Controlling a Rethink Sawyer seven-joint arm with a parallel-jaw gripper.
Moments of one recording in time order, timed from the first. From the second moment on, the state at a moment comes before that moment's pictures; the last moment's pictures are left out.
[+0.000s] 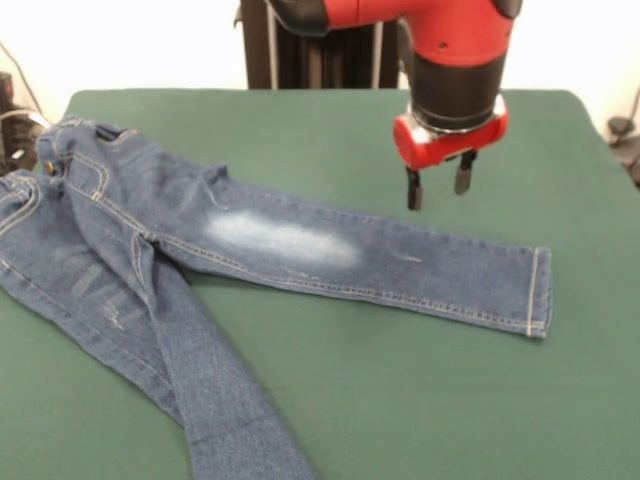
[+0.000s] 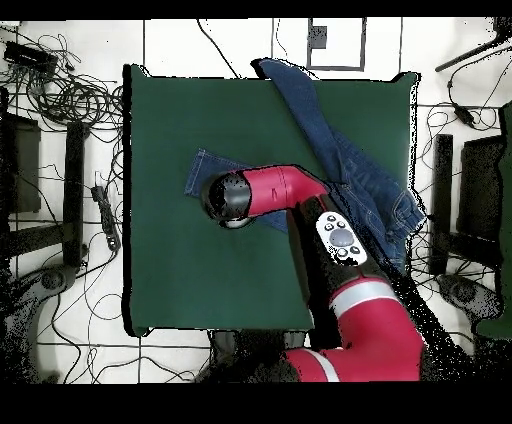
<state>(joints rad) -0.31 -0.49 0.39 1.52 -0.39 0.77 1.57</state>
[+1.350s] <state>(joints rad) -0.42 -0.41 0.48 1.37 -0.51 0.87 1.51</state>
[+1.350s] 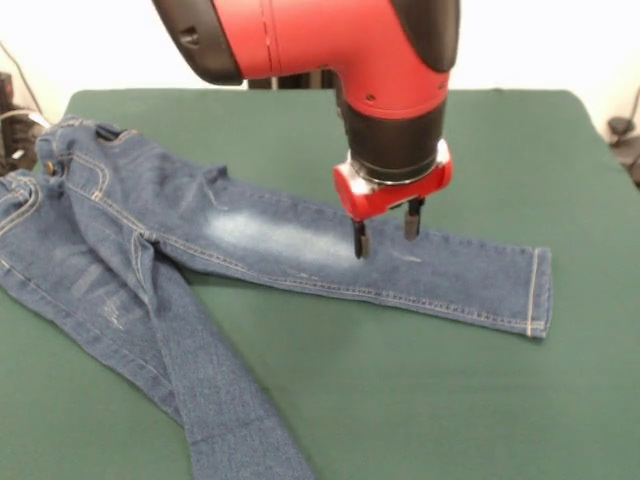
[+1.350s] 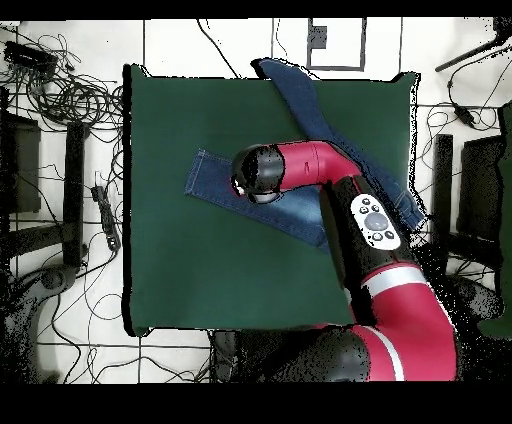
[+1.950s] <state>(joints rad) -0.43 -0.34 0.48 1.27 -0.52 0.88 1.51</state>
